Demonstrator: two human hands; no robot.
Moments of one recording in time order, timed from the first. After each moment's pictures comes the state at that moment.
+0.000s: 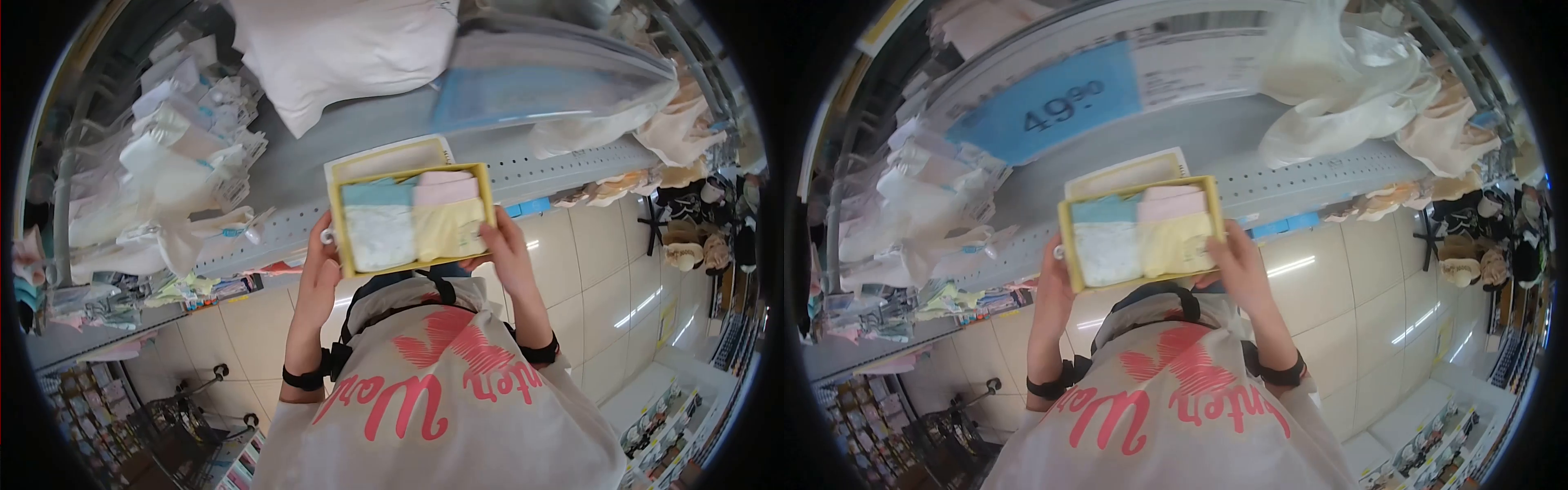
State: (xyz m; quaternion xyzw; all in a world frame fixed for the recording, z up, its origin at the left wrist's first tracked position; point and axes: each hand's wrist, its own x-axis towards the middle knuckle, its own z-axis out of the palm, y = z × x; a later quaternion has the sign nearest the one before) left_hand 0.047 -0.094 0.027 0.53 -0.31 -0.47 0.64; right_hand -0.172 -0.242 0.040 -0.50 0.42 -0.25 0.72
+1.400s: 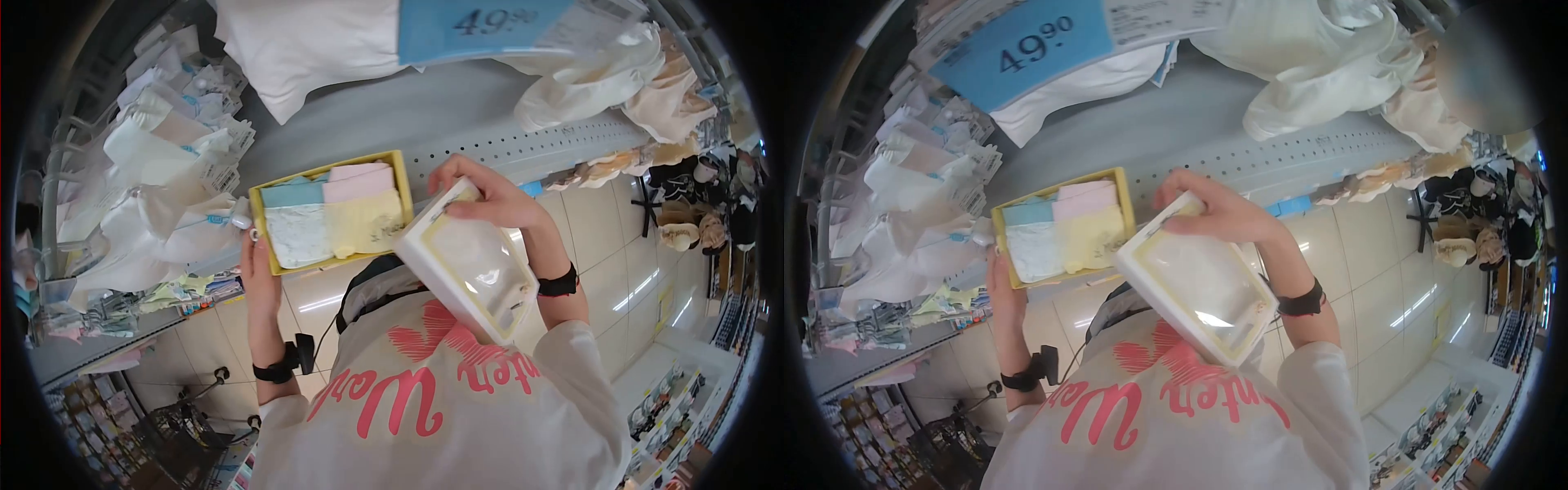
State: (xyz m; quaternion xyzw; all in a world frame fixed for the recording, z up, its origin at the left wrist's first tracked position) left_hand 0.108 -0.051 -0.003 0.72 -0.26 -0.26 0.58; right_hand -0.153 -0.299 0.056 -0.70 0.12 -0.14 0.69
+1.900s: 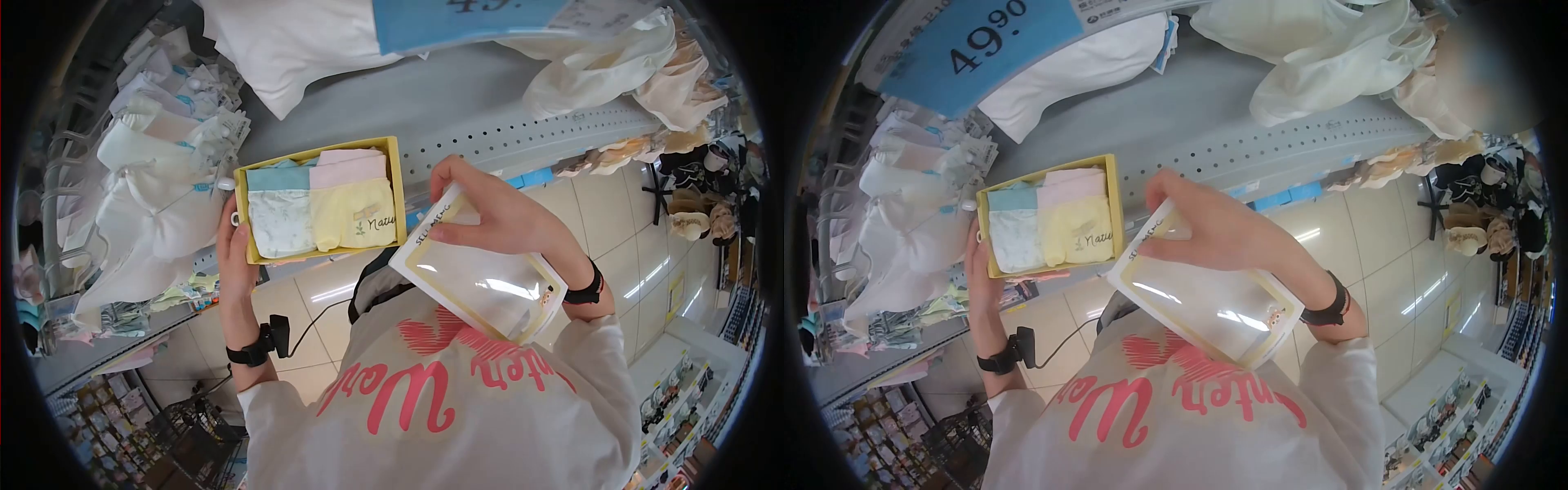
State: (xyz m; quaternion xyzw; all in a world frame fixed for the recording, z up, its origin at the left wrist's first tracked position) left_hand 0.144 -0.067 0.041 0.63 -0.29 -0.36 0.62; right_hand -0.143 -0.266 0.098 -0.80 0.22 -0.04 0.56
